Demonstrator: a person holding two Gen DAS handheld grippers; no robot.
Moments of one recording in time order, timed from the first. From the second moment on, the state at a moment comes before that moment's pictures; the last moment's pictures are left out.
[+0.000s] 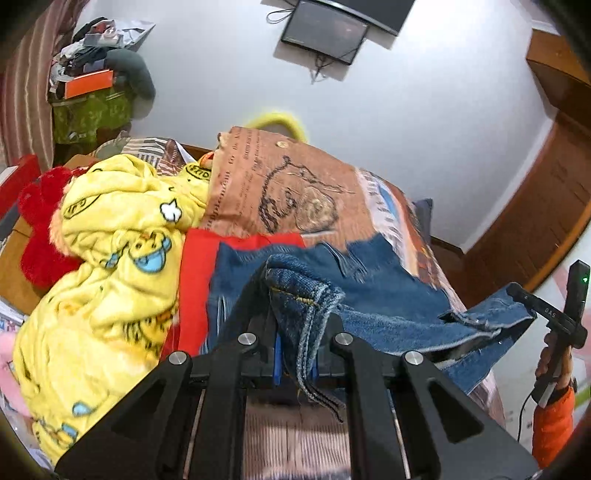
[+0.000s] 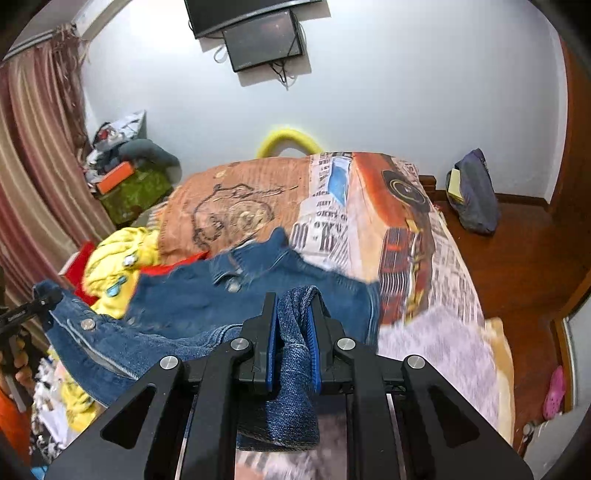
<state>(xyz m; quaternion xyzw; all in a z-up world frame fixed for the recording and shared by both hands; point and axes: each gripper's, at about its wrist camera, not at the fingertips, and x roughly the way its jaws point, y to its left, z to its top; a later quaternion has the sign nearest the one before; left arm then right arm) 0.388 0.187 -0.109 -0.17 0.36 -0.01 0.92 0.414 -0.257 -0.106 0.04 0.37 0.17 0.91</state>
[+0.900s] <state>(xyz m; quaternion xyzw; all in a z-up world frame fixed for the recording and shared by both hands) 0.511 0.183 -0.235 -0.04 0.48 0.05 0.88 0.496 -0.237 -0.194 -0.11 0.42 0.11 0.90</state>
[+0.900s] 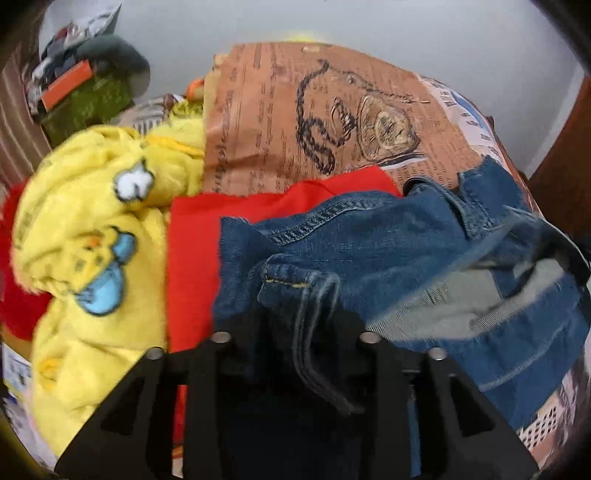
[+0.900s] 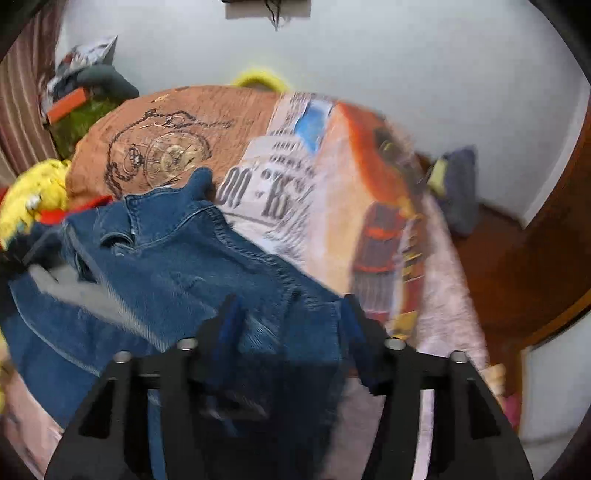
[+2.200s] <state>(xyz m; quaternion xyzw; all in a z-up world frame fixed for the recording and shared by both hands) 0.589 0.165 -0.209 -0.06 0.46 0.07 0.88 0.558 -0.182 -0.213 -0.07 0.48 0.10 0.87</state>
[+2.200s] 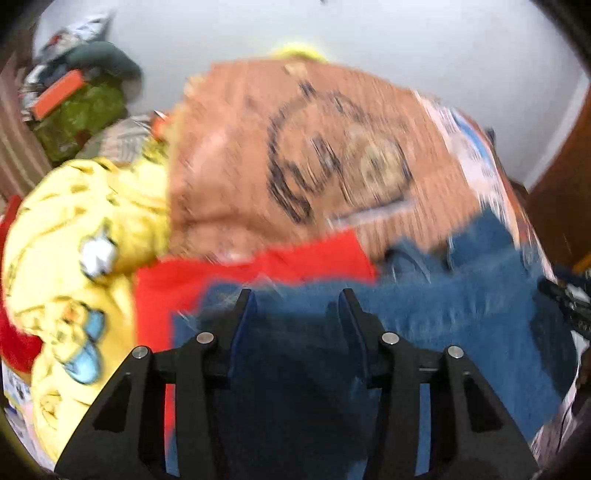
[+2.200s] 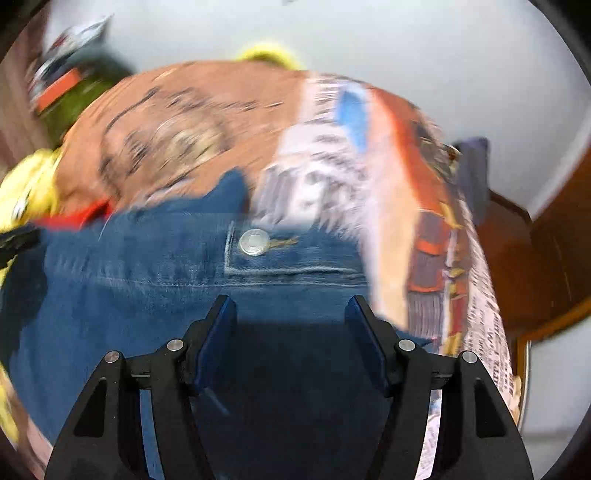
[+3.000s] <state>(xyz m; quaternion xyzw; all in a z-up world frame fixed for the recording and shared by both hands) 0.471 0.099 -0.252 0.05 0.49 -0.05 0.87 0.448 -0.094 -0.242 -0.13 0.47 0.25 0.83</state>
